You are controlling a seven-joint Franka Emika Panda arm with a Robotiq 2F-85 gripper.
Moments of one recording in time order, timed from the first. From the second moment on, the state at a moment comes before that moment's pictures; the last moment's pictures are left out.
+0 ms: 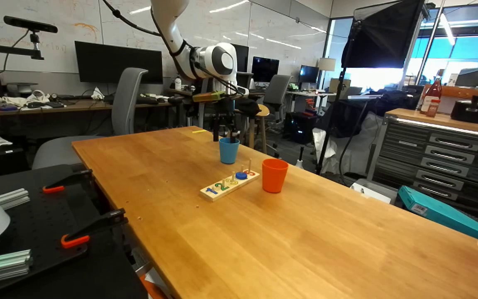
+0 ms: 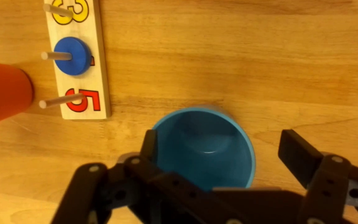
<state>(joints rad) 0.17 0.70 0.02 -1.64 -0.27 2.17 0.31</state>
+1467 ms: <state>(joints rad) 0.18 0.80 0.02 -1.52 -0.25 2.12 0.25</state>
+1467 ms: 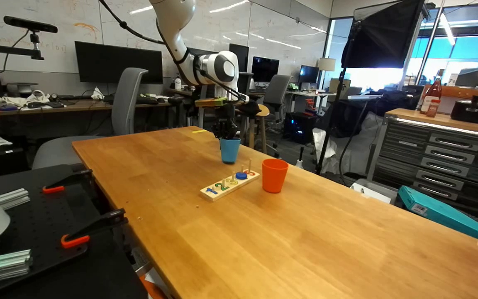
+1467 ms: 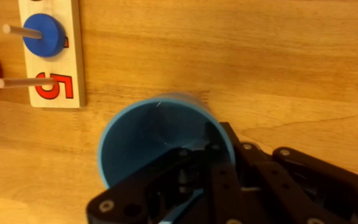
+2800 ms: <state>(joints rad) 0.04 0.71 -0.17 -1.49 -0.26 2.04 0.25</state>
